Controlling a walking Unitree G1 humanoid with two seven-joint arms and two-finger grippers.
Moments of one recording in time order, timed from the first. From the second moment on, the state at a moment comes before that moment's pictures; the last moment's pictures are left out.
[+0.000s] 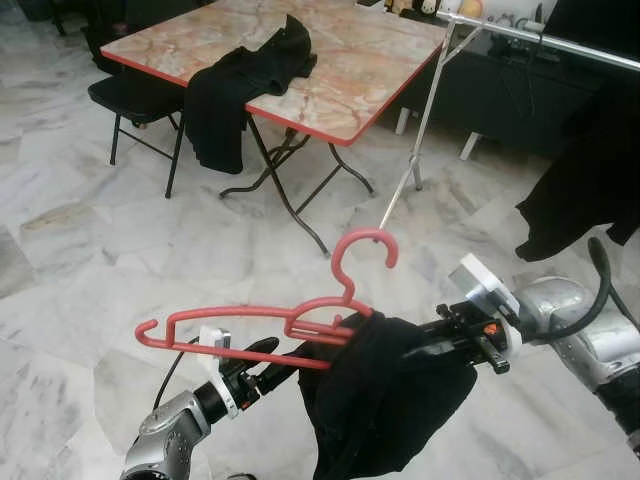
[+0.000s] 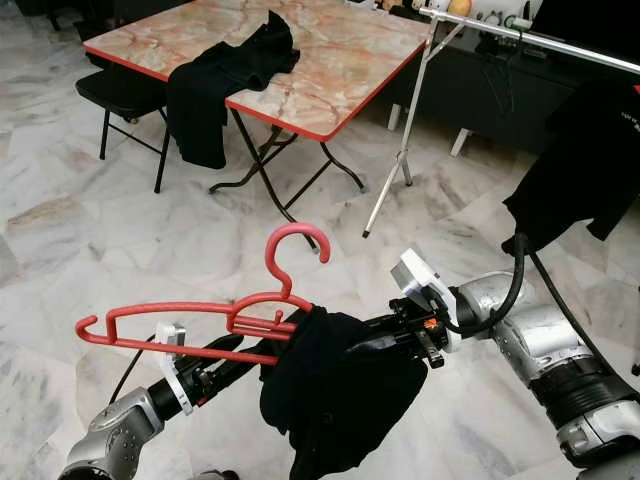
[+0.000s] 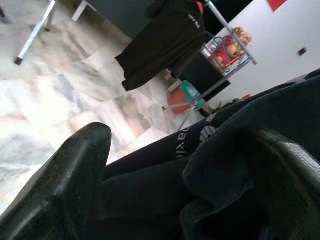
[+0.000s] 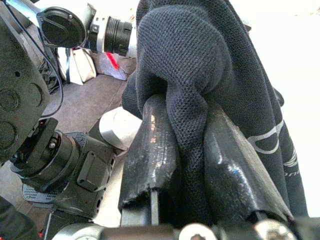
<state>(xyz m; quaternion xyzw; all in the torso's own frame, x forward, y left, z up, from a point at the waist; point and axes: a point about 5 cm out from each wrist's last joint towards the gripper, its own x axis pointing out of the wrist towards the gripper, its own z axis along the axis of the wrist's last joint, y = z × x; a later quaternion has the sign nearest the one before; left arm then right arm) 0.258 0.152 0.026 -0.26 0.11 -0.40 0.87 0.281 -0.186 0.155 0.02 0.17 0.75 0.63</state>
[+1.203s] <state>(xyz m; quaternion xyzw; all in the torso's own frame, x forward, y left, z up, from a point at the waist) 0.246 0.134 0.024 -0.33 0.15 -0.50 0.79 0.281 -0.184 0.154 0.02 0.17 0.76 0.63</state>
